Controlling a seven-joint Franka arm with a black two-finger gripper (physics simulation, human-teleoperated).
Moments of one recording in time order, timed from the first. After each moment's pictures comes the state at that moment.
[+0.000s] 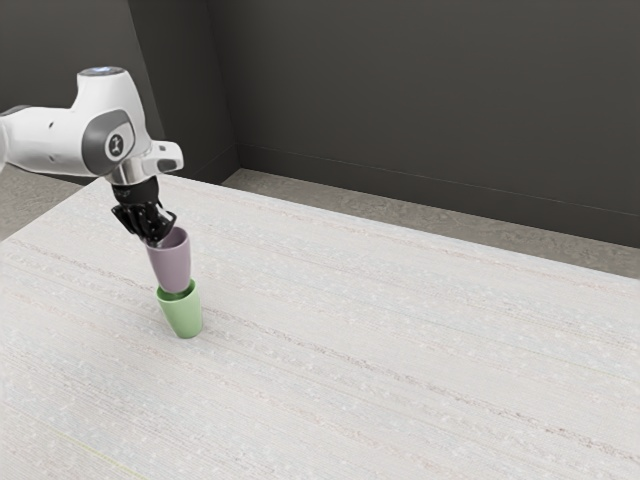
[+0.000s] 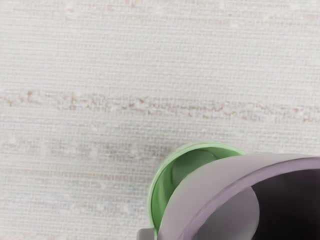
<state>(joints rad) 0.03 0.17 0.23 -1.90 0.00 2.05 0.21</state>
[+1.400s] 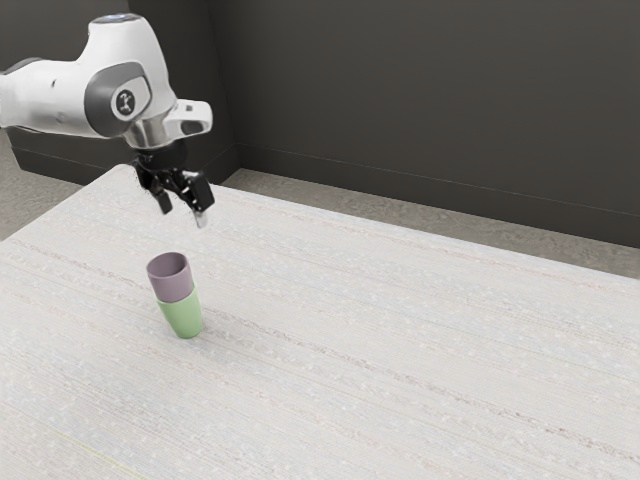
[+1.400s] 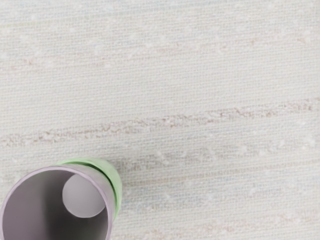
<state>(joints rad) 0.00 0.02 0.09 -1.86 -0.02 1.92 0.23</state>
